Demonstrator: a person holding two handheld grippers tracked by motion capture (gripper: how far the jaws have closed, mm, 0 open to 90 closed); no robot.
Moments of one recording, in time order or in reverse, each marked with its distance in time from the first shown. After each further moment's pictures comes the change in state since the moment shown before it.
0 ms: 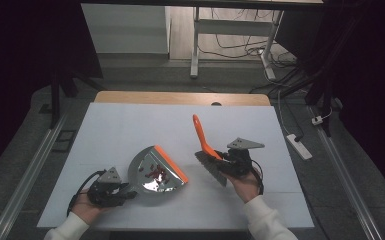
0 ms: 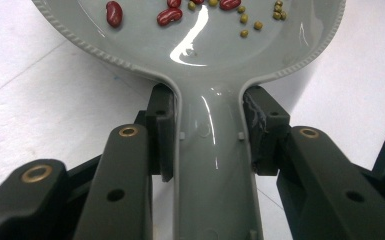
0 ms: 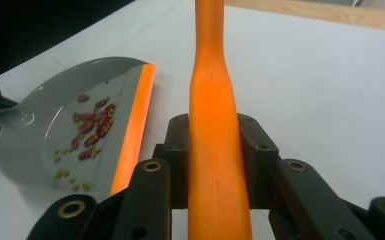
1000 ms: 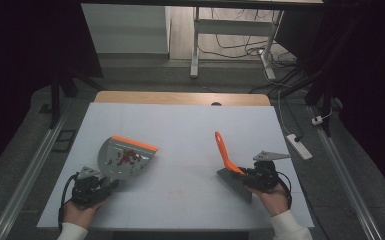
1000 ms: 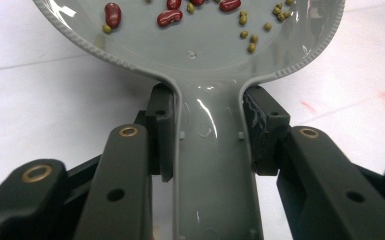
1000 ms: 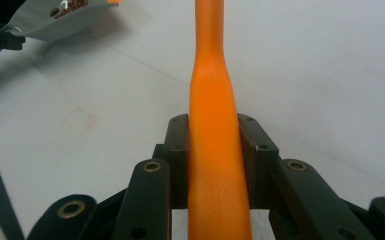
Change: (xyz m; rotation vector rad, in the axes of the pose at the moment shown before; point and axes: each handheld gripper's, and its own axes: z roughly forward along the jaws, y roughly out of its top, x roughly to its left) left arm 0.008 -0.025 -0.023 -0.123 0.322 -0.453; right arm -0.038 -0.042 -0.049 0.167 0.038 0.139
